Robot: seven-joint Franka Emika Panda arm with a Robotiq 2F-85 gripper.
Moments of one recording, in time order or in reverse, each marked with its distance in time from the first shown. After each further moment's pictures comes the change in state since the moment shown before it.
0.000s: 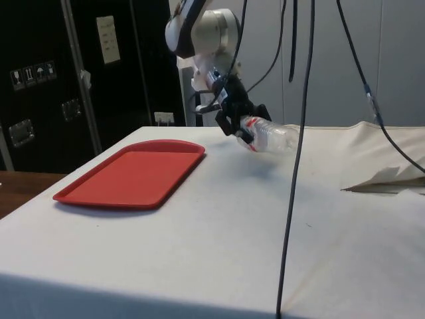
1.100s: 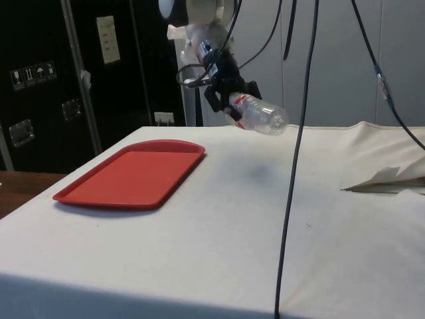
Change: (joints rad) arm 0.035 -0.110 -0.036 0.007 -0.021 -0.012 0.071
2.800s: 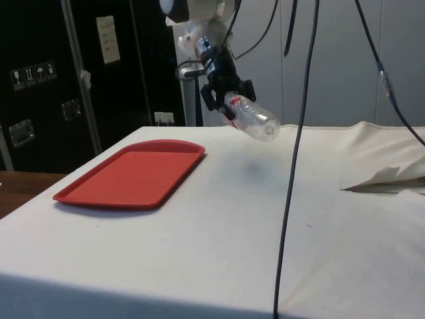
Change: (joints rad) arm 0.013 -0.019 -0.014 -0.015 -0.005 0.123 -0.004
